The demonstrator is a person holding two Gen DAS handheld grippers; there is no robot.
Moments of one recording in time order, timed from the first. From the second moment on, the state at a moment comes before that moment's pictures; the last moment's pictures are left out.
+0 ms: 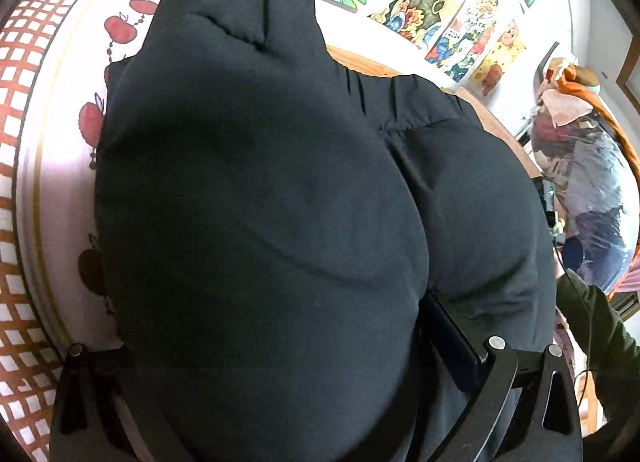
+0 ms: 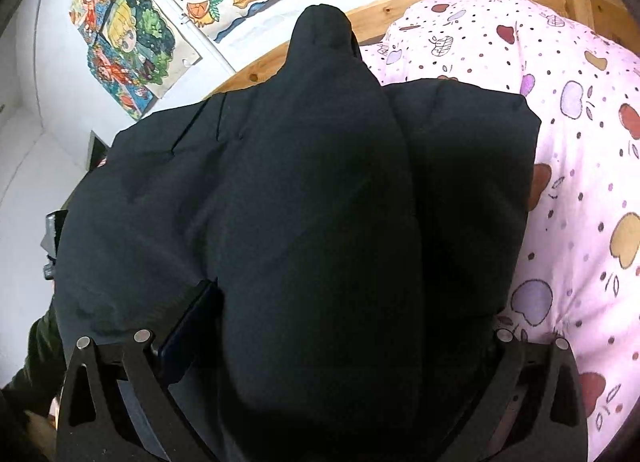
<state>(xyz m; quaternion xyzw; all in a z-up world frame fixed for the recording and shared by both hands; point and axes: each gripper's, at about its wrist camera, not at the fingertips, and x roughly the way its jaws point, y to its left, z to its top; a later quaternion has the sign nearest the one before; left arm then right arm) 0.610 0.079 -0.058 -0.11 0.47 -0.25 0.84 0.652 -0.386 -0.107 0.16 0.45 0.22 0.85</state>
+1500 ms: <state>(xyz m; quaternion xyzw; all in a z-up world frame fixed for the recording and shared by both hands) 0.526 0.064 0.038 -0.11 0.41 -0.11 0.90 0.568 -0.364 0.018 0.11 0.38 0.10 0.91</state>
